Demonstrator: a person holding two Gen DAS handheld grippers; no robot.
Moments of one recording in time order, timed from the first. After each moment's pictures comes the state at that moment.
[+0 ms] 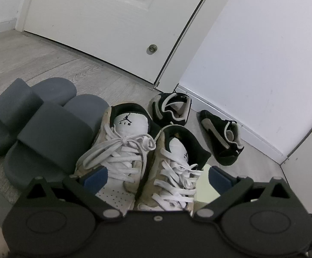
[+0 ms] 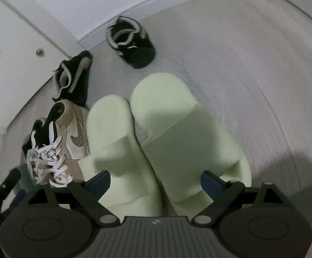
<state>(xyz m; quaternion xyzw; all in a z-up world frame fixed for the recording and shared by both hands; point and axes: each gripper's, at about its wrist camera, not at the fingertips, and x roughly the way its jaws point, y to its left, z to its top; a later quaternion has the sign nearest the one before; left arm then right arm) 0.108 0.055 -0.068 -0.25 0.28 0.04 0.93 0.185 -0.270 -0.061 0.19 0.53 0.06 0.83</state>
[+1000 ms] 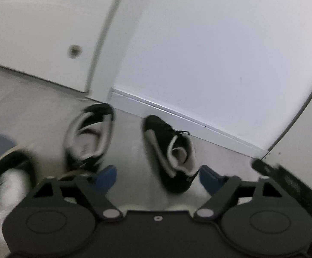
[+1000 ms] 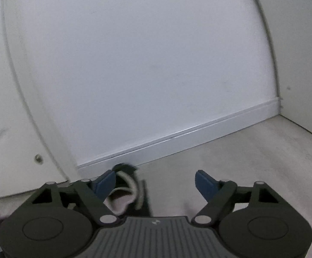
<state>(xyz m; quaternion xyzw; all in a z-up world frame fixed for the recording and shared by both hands) 0.327 -0.064 -0.031 -0.17 0.33 -0.05 0.93 0.294 -0.341 -0.020 0.18 0.21 0.00 0.96</state>
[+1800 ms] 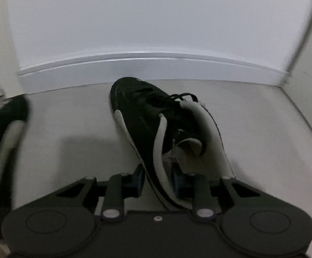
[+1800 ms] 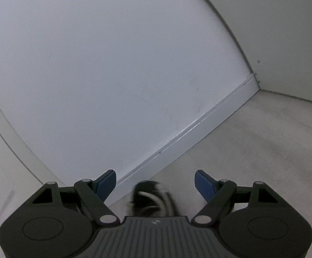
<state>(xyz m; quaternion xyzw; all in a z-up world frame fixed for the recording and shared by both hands) 0.413 -0.221 -0.113 -0.02 0.43 -0.14 0.89 0.292 -0.401 -0.013 0.31 0.17 -0.01 0.93</state>
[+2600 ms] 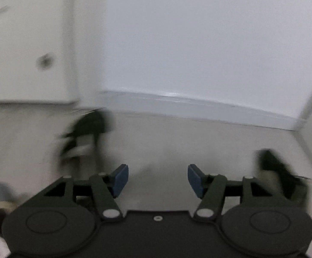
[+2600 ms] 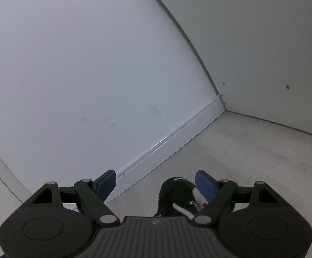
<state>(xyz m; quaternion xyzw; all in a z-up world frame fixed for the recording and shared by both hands) 0.371 -0.048 -0.056 -0.09 0.39 0.02 0.92 0.283 -0.443 -0.017 0.31 0.18 -0.07 0.93</state>
